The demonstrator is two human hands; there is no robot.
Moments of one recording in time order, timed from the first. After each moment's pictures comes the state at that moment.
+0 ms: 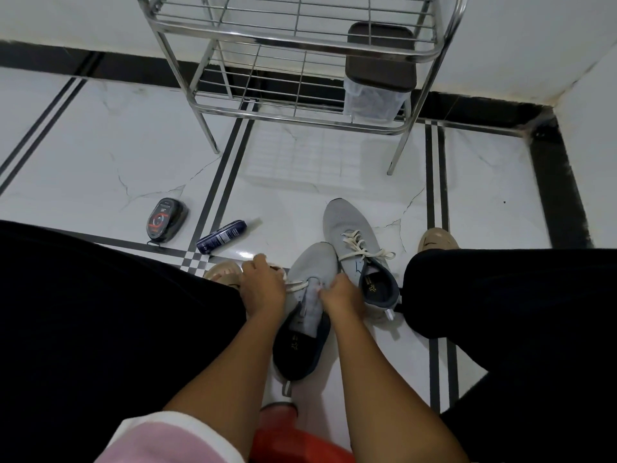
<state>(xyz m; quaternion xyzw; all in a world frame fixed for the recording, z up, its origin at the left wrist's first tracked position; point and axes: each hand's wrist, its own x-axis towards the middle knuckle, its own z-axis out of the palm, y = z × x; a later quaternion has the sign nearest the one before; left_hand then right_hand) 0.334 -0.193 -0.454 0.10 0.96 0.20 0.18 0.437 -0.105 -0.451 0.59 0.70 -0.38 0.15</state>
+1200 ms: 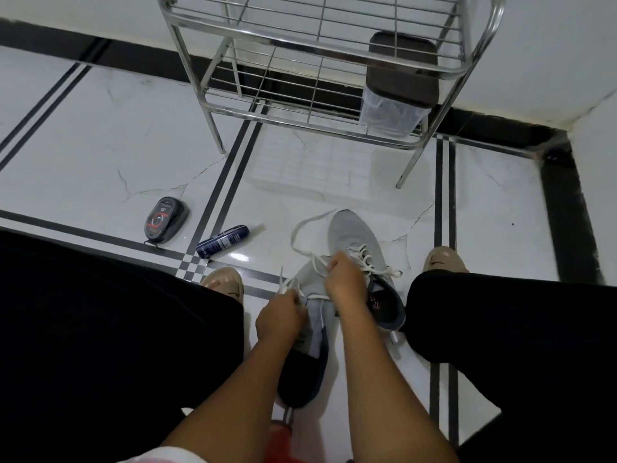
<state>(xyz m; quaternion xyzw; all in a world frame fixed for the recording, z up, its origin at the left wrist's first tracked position) 0.356 -0.191 -0.463 0.20 0.91 0.13 0.33 0.397 -0.070 -0.431 0.51 0.78 -0.35 0.08</state>
